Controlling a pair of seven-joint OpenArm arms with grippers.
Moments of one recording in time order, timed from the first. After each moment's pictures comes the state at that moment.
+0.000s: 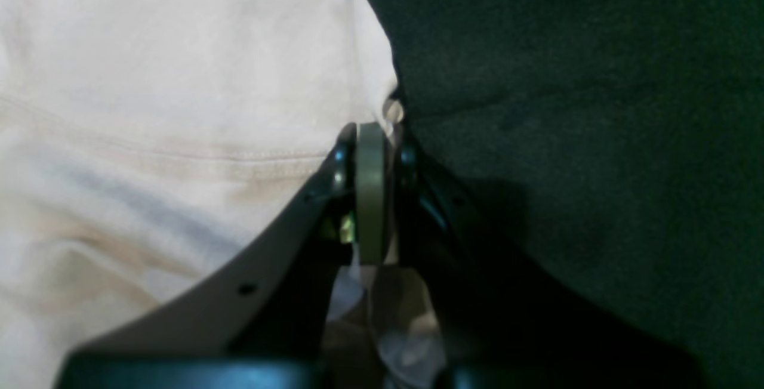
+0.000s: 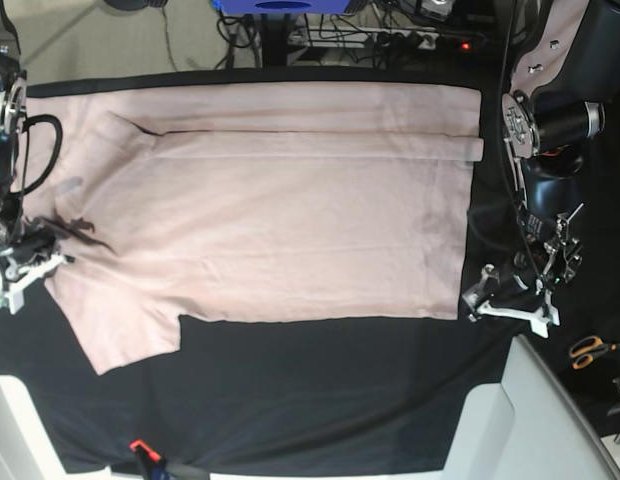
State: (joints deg) left arm -29.7 -17.6 -15.6 28.4 -26.7 -6.8 26.1; right arm 24.6 22.9 9.5 22.8 11.9 20.9 -14.1
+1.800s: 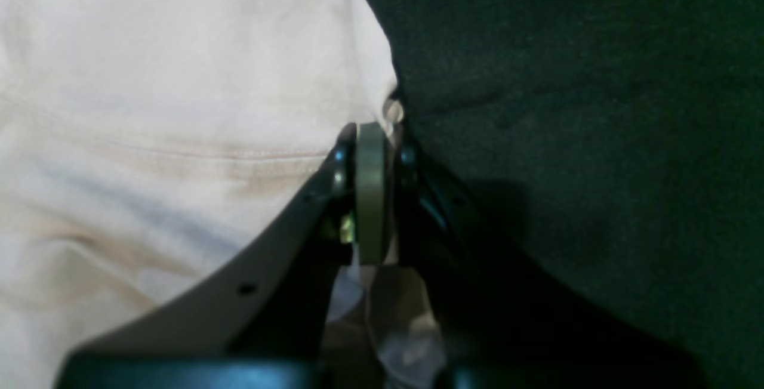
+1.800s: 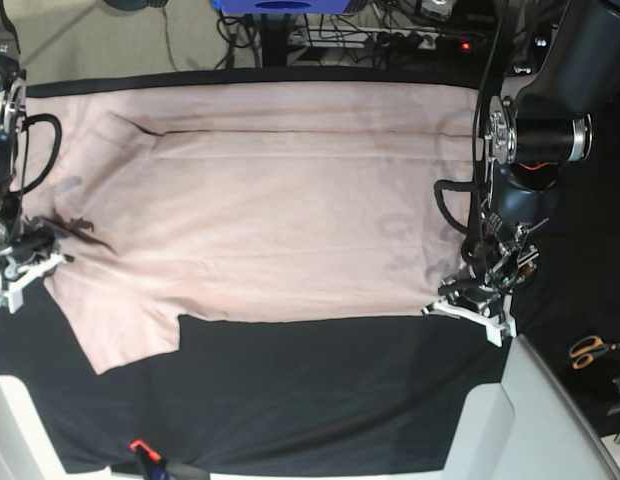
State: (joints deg) left arm -31.8 -13.9 -0.6 19.7 -26.9 -7.5 10.0; right arm 24.4 23.0 9.5 22.8 12.0 21.0 -13.8
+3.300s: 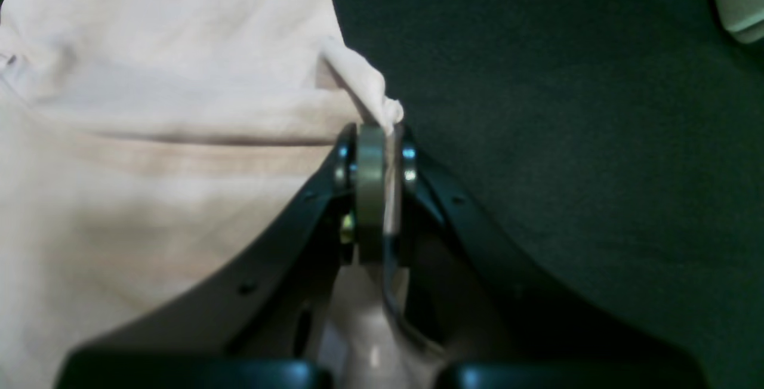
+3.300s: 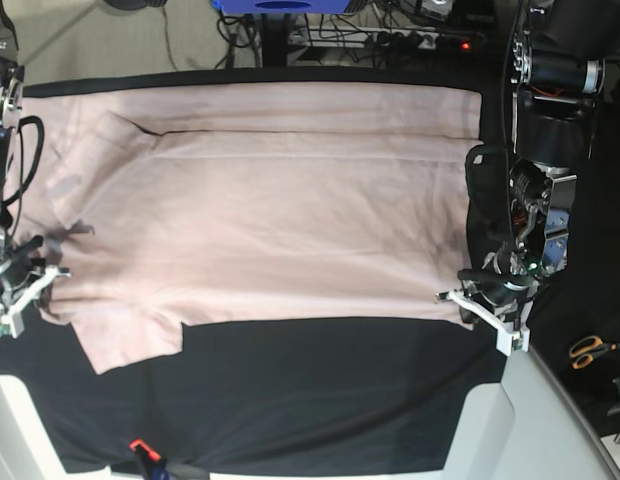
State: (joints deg) left arm -17.0 -20.5 4.5 55.0 -27.5 -7.2 23.0; right arm 23.7 23.6 9.3 30.6 0.3 24.8 -5.8
